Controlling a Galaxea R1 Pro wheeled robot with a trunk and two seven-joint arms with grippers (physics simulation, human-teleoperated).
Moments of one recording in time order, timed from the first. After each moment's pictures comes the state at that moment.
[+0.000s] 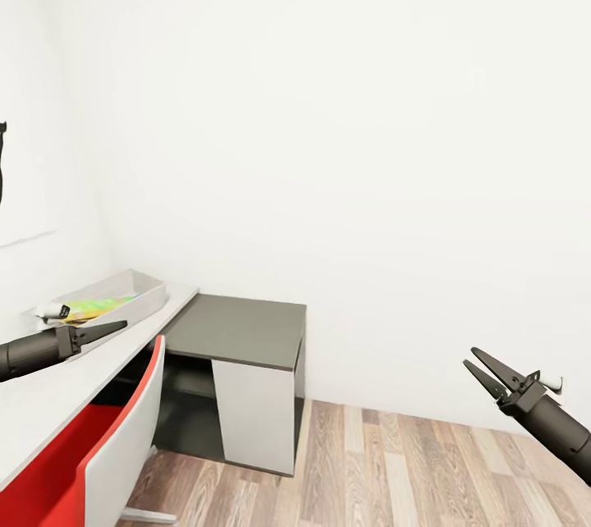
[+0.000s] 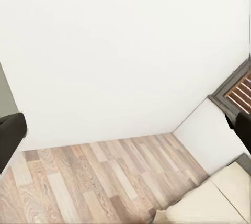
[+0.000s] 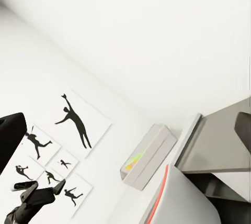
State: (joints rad) left arm -0.52 0.41 0.54 -1.27 -0.01 0.95 -1.57; right arm -0.06 -0.22 -0.52 -1.55 -1.00 0.84 0.80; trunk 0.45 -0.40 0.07
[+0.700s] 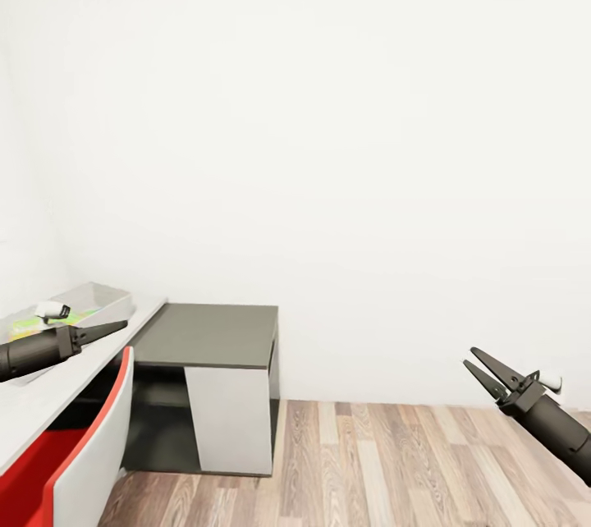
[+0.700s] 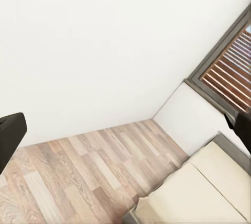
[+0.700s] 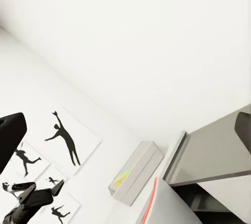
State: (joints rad) left arm -0.52 0.41 0.54 -1.27 -0.01 0.95 -1.57; right arm -0.06 -0.22 -0.52 -1.55 -1.00 0.83 0.79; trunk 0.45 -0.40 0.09
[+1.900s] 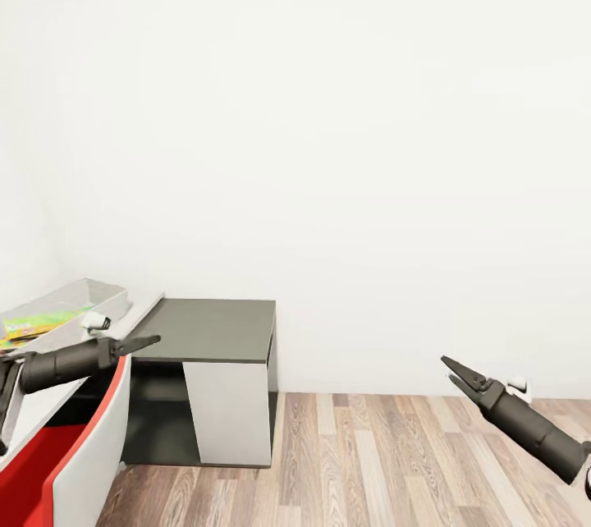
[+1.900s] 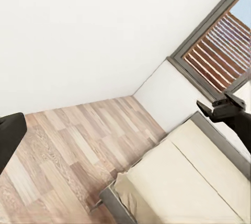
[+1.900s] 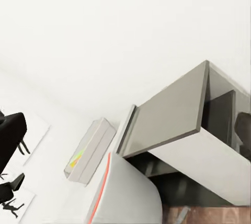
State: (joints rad) left arm -0.52 0.33 0.44 -1.21 -0.04 0.92 -1.56; right arm -0.08 -0.21 -0.44 -1.55 -0.93 0.83 0.58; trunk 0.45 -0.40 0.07
